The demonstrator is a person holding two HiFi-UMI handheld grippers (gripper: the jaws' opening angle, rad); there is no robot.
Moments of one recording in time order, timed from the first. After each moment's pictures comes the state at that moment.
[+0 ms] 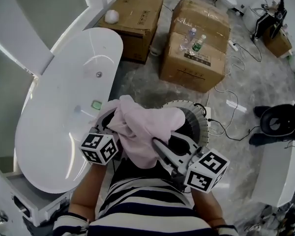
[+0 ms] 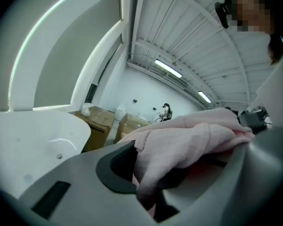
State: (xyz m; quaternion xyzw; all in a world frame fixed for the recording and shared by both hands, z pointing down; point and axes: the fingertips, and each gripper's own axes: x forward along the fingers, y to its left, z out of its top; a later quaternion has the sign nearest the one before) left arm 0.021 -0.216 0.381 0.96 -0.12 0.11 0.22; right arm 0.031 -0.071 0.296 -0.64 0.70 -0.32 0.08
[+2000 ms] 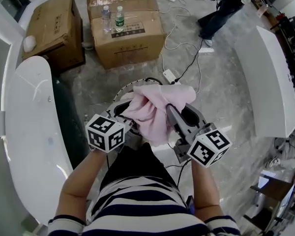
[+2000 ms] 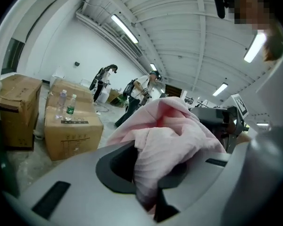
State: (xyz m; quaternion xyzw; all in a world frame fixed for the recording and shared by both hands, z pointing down) left arm 0.242 0.007 0.423 0.92 0.25 0.24 0.19; right arm 0.251 0.104 0.344 -0.86 0.42 -0.25 0.15
